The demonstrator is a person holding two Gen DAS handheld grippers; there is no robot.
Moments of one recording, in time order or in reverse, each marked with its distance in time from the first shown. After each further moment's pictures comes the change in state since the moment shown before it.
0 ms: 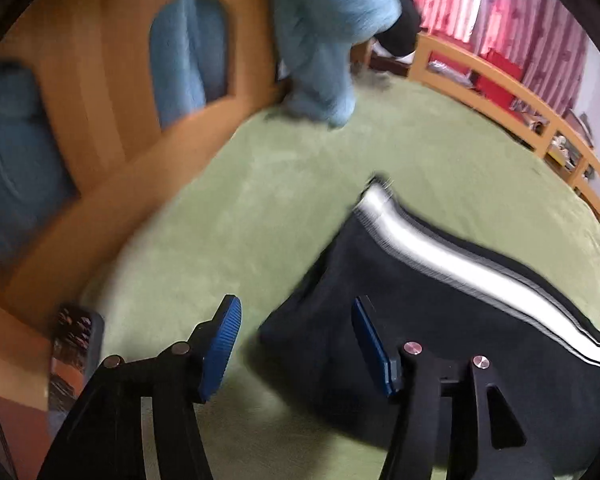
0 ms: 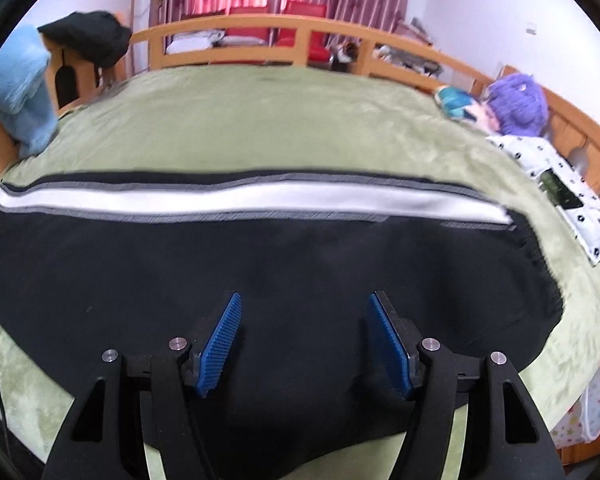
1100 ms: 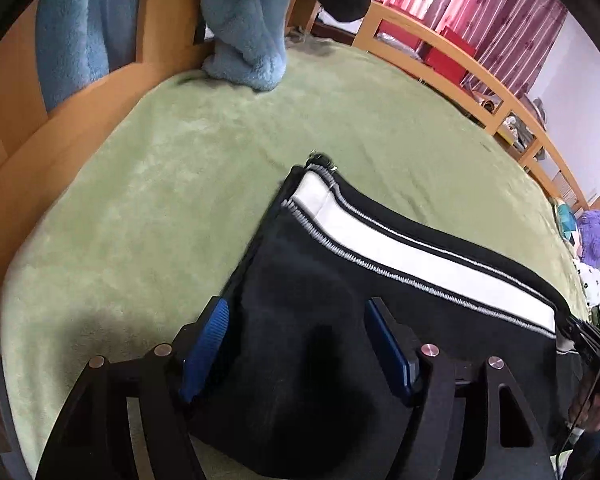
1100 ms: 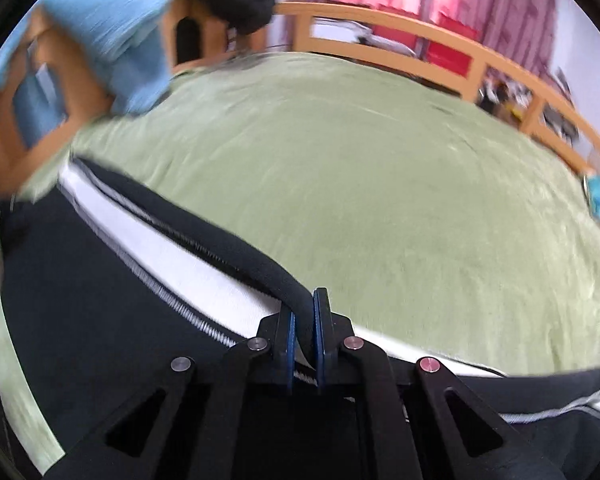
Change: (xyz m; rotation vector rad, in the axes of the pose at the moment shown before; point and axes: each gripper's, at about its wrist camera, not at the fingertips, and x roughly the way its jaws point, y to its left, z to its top) left arm 0.065 -0.017 0.010 0.023 0.138 -0.245; right arm 0.084 0.188 0.105 -0.287 0.025 0.358
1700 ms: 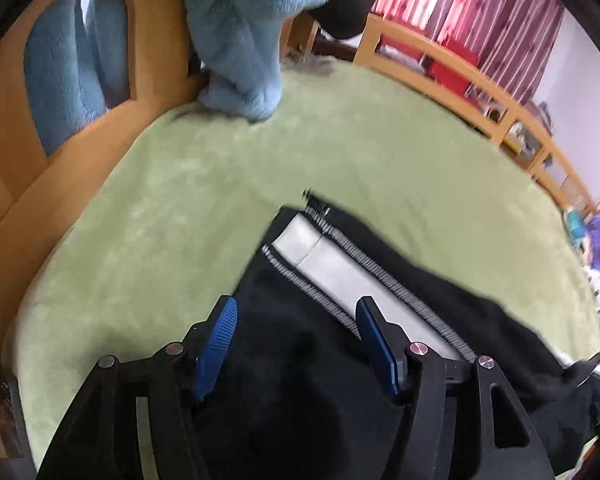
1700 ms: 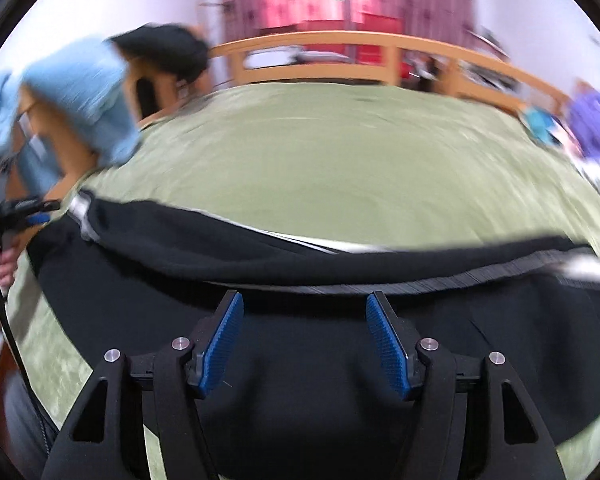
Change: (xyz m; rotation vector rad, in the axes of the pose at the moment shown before) left arm -0.002 -0.023 0.019 0.028 -0.053 0.074; right arm -0.110 -0.034 -0.095 0.173 -0.109 -0.022
